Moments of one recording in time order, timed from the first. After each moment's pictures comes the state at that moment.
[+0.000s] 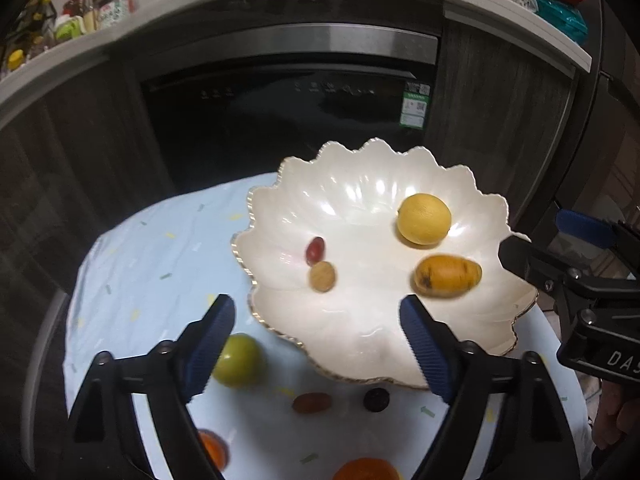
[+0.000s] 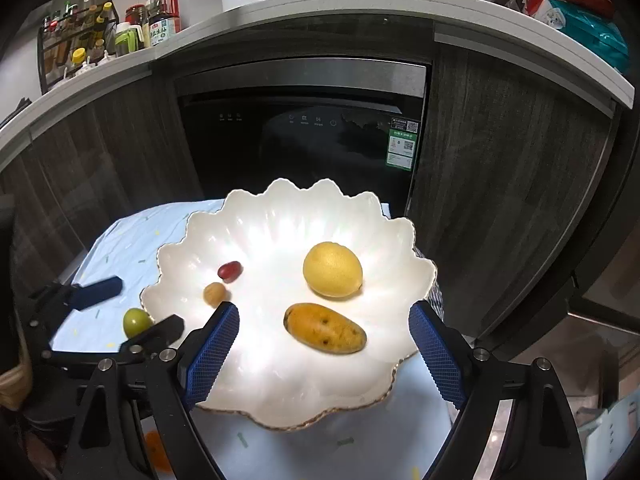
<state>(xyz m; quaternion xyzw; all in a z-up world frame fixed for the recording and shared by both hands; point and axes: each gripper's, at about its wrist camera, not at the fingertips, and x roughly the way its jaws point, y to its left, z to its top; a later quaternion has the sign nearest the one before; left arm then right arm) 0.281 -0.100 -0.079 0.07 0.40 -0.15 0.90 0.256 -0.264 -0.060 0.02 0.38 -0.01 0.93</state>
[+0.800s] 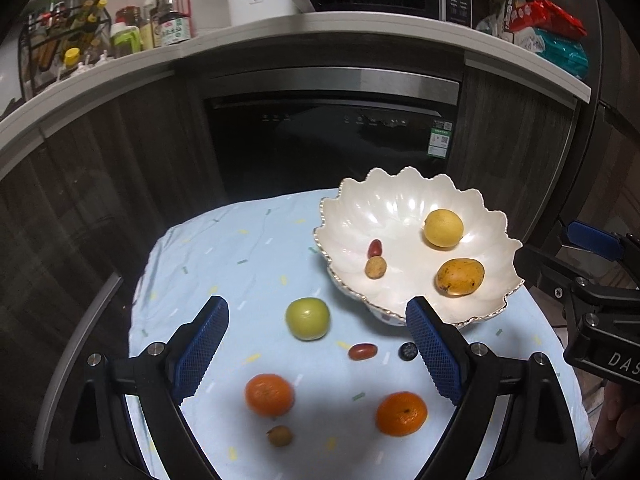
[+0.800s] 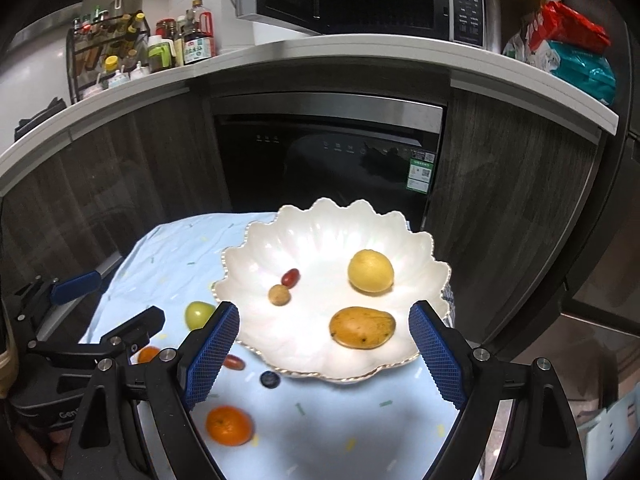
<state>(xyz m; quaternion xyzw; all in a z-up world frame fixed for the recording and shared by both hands) 0.216 -0.038 -0.031 0.06 0.36 -0.10 0.93 0.196 -0.214 -0.017 0.01 0.34 0.01 0.94</state>
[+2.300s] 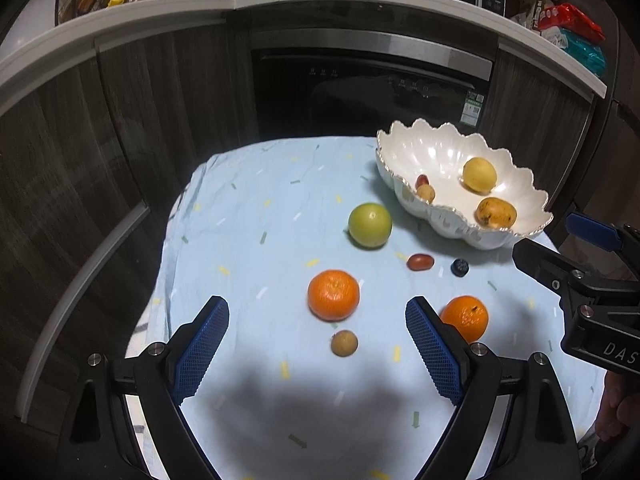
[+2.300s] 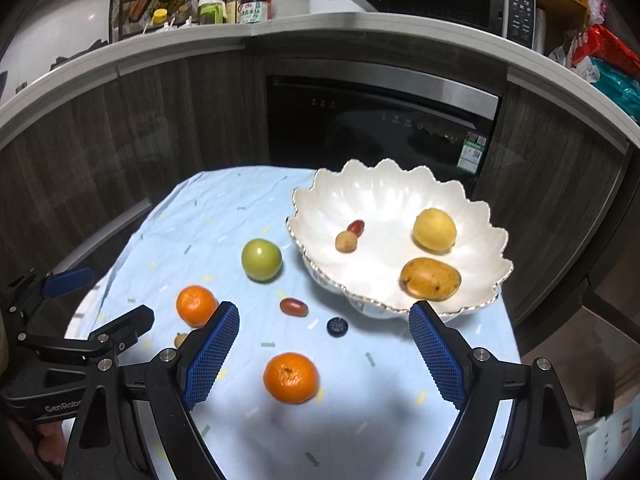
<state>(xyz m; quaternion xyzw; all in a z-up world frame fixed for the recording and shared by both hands) 0.162 0.039 -0.087 0.03 0.40 -0.07 0.91 0.163 -0.142 -0.064 -0.04 0.37 0.05 0.93</state>
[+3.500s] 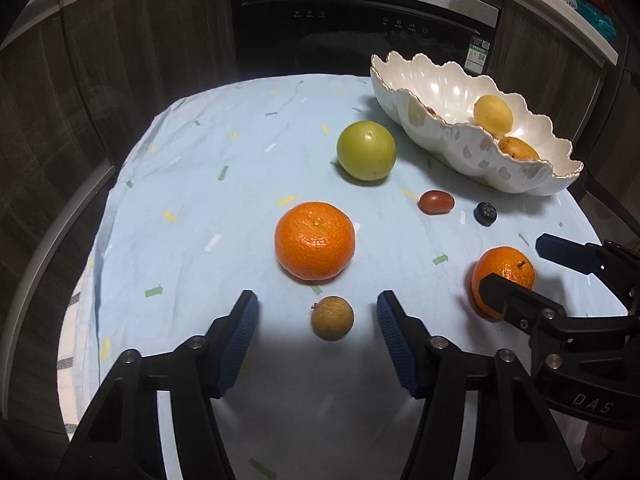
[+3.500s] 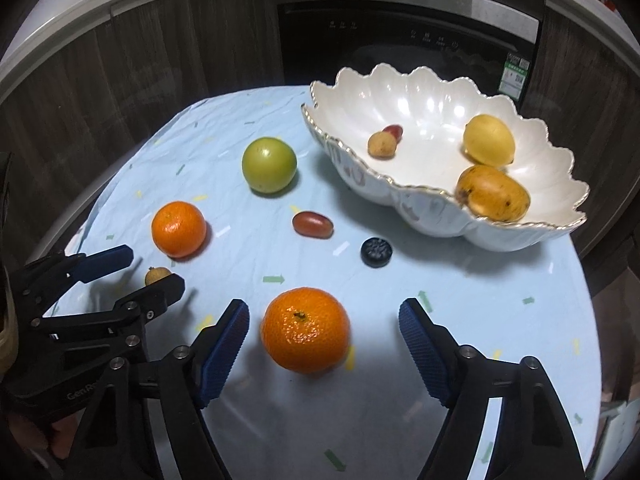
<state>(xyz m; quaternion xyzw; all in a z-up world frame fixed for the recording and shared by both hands) 0.187 0.021 -0.162 0.03 0.46 -0.09 0.88 0.184 -0.136 -0.151 -0.02 0.46 0.09 0.88</state>
